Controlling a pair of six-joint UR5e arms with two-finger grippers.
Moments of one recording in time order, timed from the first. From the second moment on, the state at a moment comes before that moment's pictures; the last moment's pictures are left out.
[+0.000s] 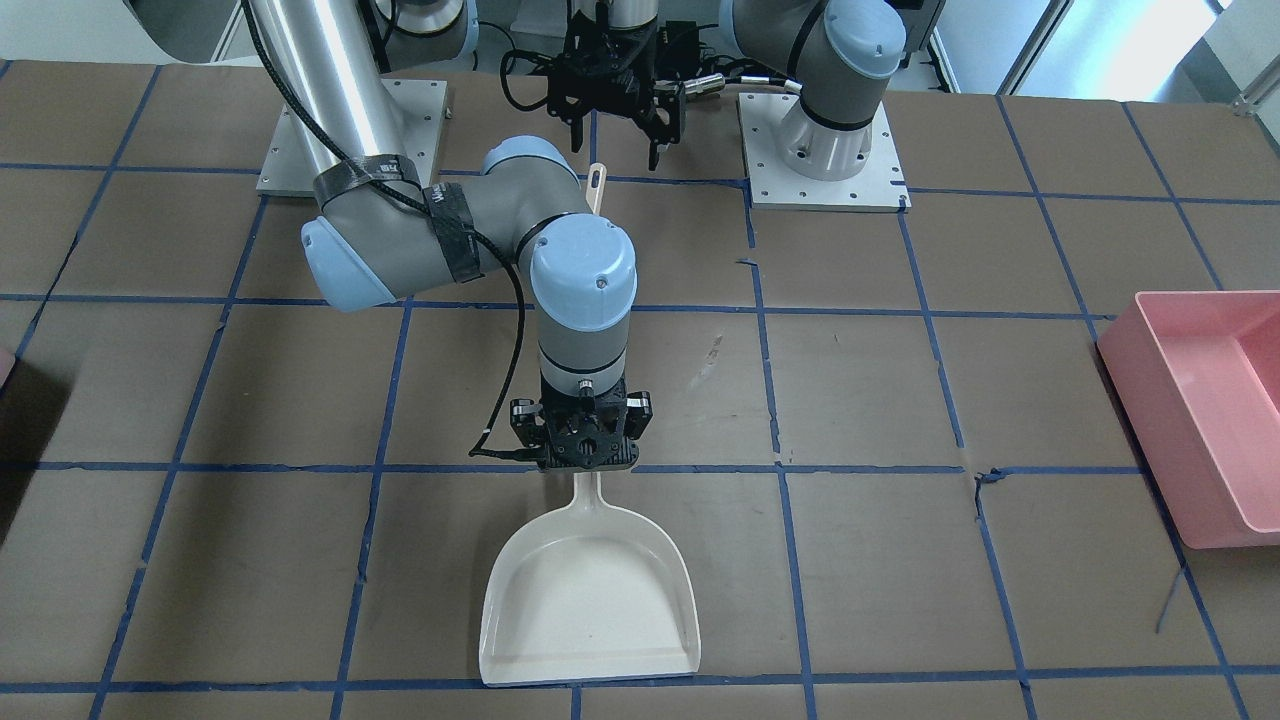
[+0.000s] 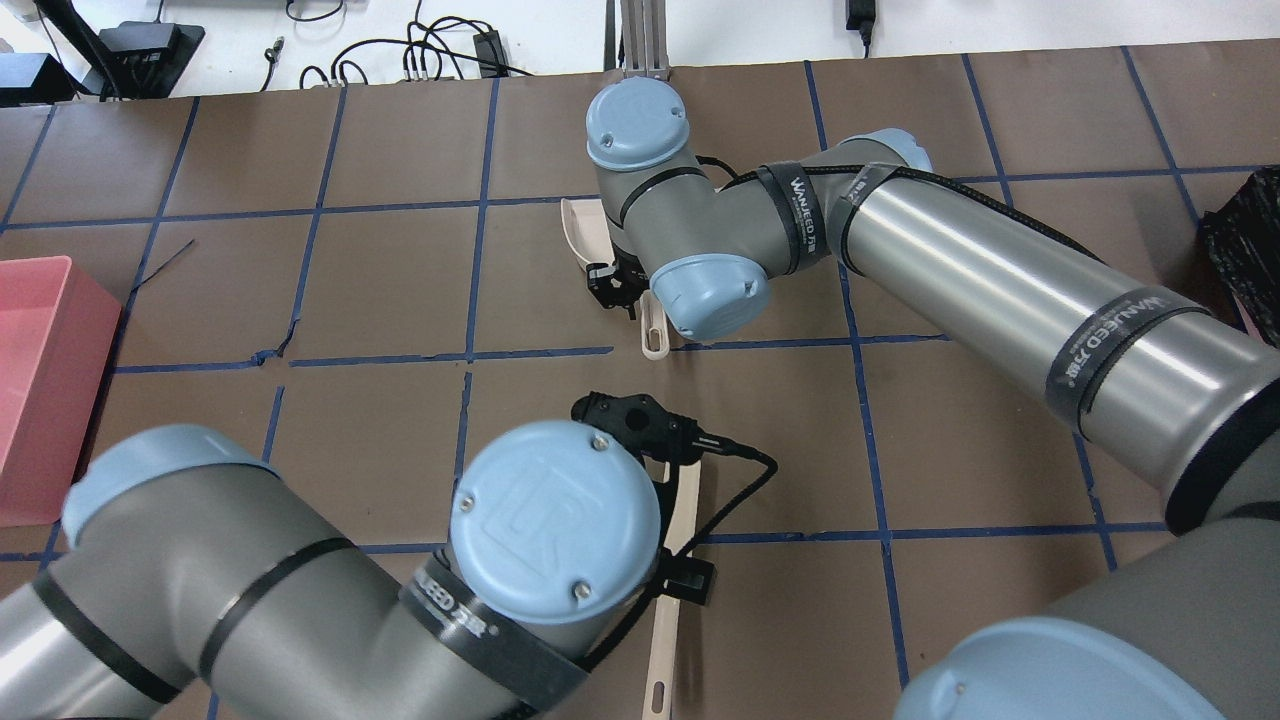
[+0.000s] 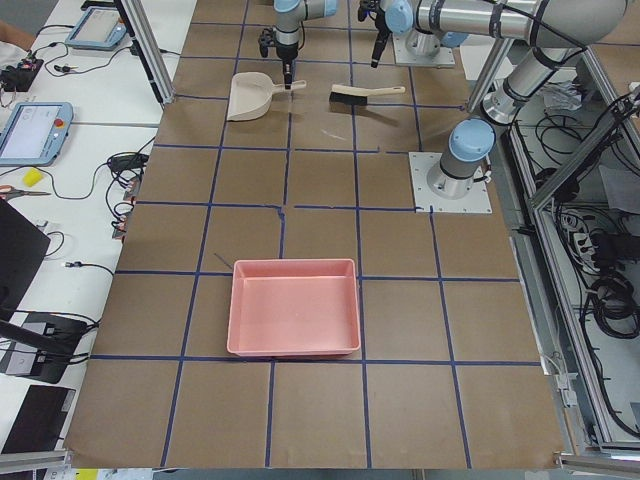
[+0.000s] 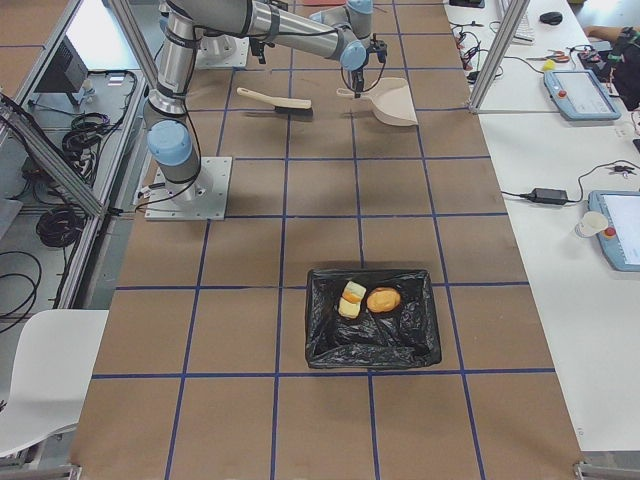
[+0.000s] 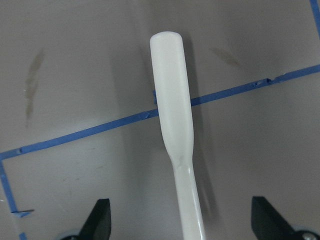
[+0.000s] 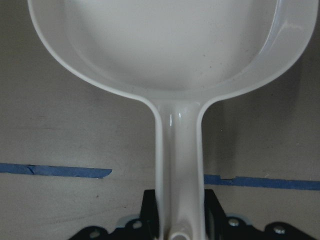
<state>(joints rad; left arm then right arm) -2.20 -1.37 -2.02 -1.28 1.63 -0.30 1.97 -1.06 1.56 -2.12 -1.61 0.31</state>
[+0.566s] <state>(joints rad) -1.97 -1.32 -1.86 -1.56 1.63 -0.02 1.93 -1.10 1.54 -2.10 -1.61 0.30</state>
